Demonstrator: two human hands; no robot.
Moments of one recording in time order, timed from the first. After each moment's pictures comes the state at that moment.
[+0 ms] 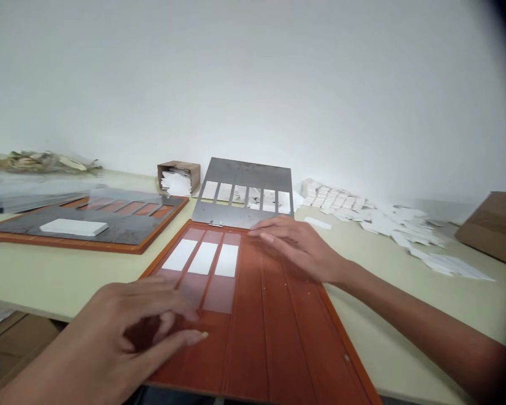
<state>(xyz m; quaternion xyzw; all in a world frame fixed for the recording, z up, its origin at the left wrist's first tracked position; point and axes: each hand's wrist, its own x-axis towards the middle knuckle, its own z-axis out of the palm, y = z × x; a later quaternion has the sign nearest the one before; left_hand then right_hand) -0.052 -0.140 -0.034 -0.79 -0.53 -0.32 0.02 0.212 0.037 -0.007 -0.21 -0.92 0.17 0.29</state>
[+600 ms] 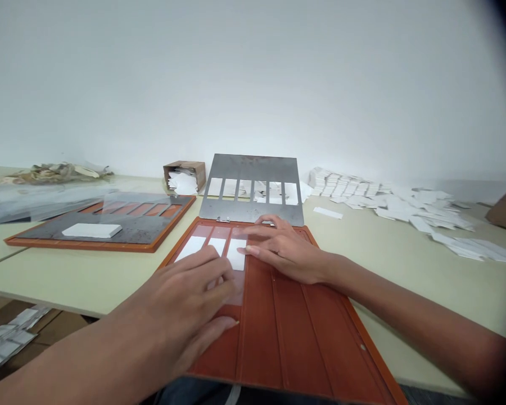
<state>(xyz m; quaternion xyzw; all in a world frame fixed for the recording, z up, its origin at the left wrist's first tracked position) -0.028 -0.121 -0.009 -0.88 -0.44 -0.15 0.10 0.185 0.035 -0.024 -0.18 -0.96 0.16 0.15</state>
